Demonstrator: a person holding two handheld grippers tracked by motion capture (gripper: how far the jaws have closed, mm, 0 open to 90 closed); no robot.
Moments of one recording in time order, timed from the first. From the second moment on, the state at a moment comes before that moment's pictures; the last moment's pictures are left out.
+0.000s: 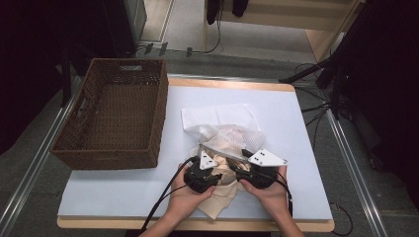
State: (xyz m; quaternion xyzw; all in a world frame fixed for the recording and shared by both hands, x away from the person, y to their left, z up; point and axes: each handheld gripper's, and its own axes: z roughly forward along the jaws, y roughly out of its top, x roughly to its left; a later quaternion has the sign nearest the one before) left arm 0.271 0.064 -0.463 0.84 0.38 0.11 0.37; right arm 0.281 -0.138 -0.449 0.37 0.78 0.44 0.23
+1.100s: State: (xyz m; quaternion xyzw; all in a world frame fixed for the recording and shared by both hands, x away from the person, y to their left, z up) left arm 0.278 0.051 -0.453 0.79 0.39 0.16 0.44; right arm 0.269 -0.134 -0.440 0.34 0.75 0.55 0.14
